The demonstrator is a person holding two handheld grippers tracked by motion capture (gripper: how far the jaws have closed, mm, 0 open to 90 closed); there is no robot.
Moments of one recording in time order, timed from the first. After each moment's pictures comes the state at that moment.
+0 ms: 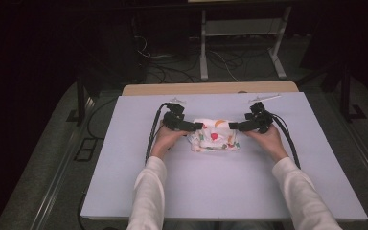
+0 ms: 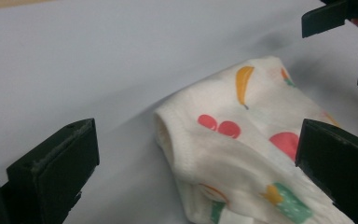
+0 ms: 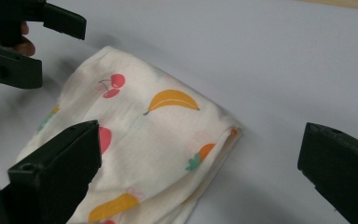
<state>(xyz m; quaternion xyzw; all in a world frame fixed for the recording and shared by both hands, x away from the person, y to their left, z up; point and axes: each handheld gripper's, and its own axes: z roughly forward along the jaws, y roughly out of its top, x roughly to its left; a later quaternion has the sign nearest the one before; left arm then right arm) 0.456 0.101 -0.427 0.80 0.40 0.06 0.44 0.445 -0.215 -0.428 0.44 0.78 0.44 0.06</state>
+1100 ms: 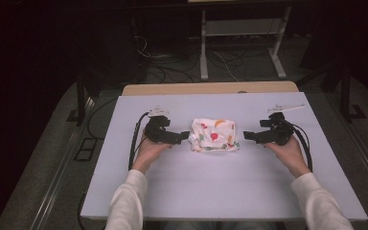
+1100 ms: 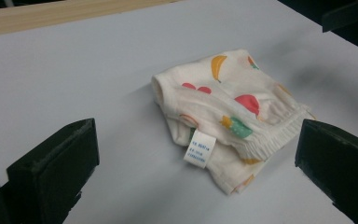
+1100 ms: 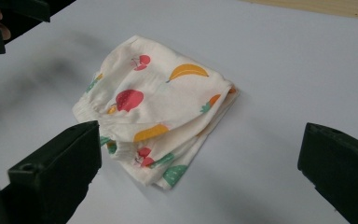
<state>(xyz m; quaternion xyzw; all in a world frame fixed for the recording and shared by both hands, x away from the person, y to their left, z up) 0.390 0.151 -0.401 0.79 0.39 0.10 0.47 0.384 -0.250 -0.406 0.43 0.78 0.45 0.09</state>
